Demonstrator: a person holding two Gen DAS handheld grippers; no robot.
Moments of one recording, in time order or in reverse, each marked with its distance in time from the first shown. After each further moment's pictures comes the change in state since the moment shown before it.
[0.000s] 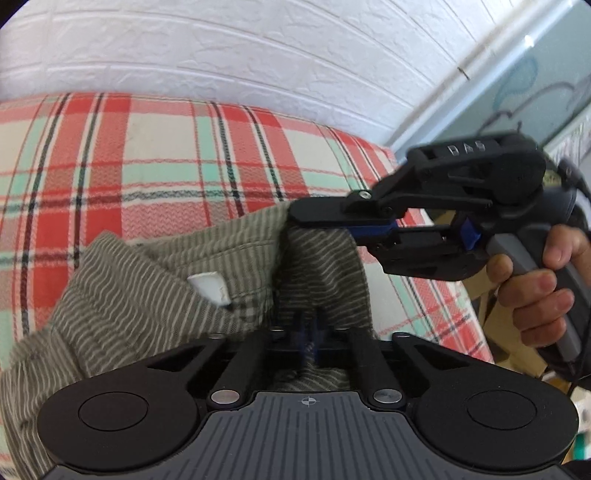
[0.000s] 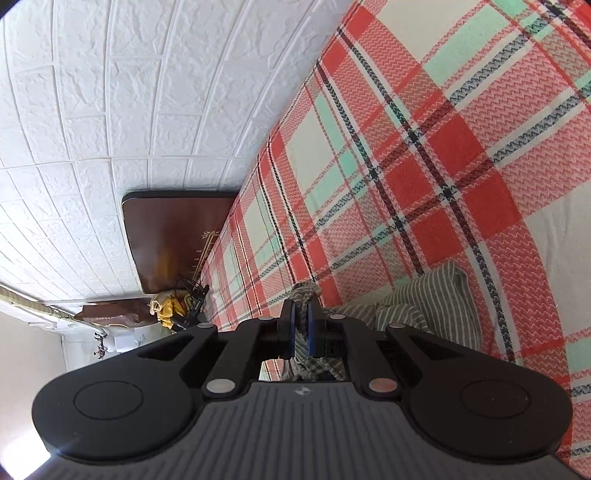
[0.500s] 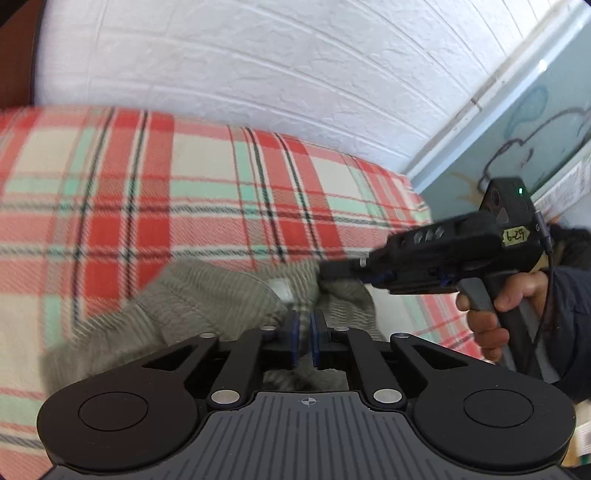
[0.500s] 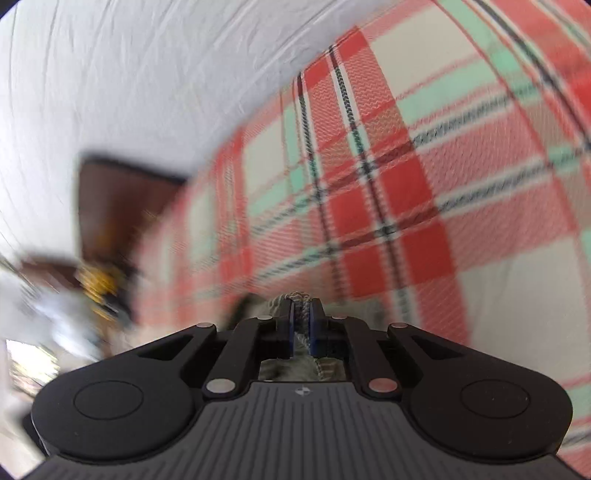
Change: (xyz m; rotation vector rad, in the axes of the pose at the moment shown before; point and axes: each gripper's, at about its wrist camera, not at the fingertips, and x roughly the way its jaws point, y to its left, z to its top) left arm -0.039 0.001 -0.007 -0.006 -0.076 0.096; right arm 0.007 -0.003 -0.003 -0.277 -0.031 -0.261
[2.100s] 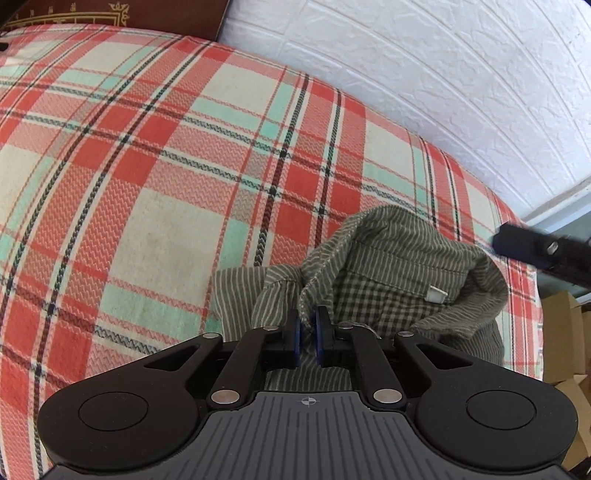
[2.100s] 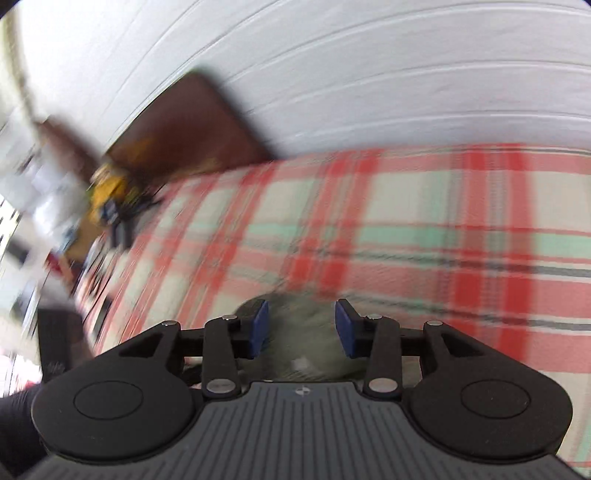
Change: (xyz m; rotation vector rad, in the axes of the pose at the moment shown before) left arm -0.039 0.083 -0.026 -0.356 0.039 0.258; right arm 0.003 0.124 -0.033 -0.488 -0.022 0.006
